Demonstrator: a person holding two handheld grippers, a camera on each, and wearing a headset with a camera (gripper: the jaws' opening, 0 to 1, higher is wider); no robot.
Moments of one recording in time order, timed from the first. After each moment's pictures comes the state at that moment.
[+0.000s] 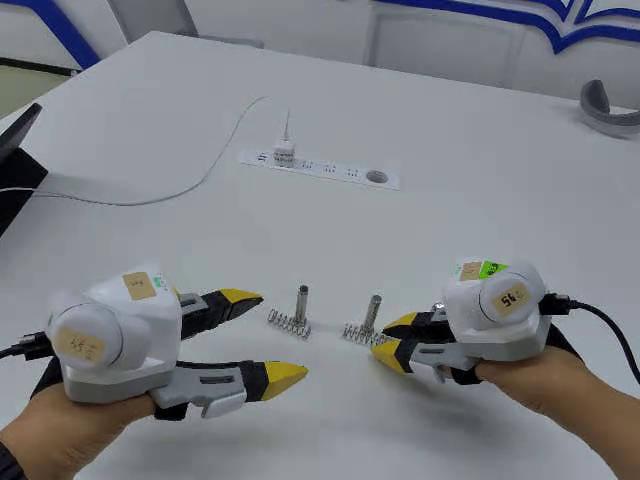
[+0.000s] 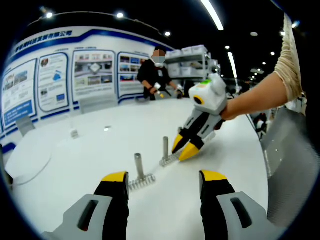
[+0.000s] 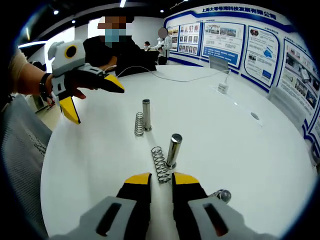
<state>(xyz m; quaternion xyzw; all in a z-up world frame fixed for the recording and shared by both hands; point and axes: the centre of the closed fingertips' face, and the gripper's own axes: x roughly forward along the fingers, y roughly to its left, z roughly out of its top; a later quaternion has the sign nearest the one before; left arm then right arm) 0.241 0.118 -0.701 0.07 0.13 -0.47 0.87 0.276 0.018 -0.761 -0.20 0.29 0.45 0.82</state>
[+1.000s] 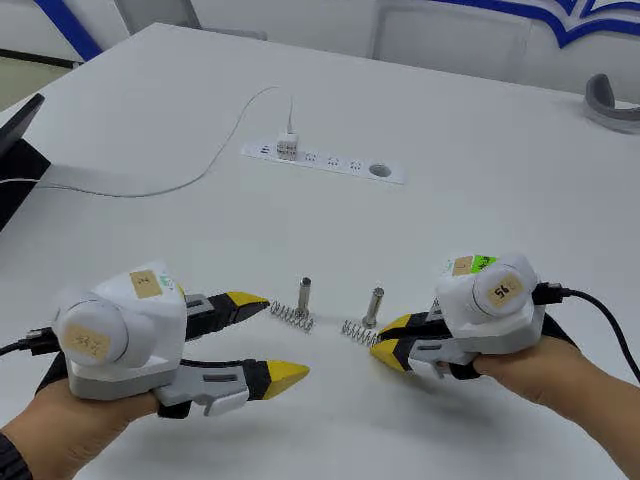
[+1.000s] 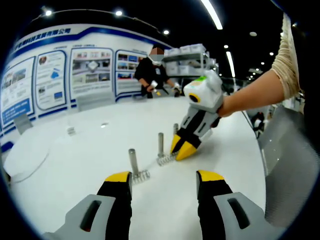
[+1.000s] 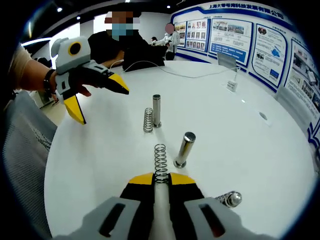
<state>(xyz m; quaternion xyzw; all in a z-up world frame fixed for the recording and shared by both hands) 0.233 0.114 -0.708 0.07 0.14 -0.48 0.86 0.266 0.024 -0.766 -0.21 0.31 0.48 0.80</state>
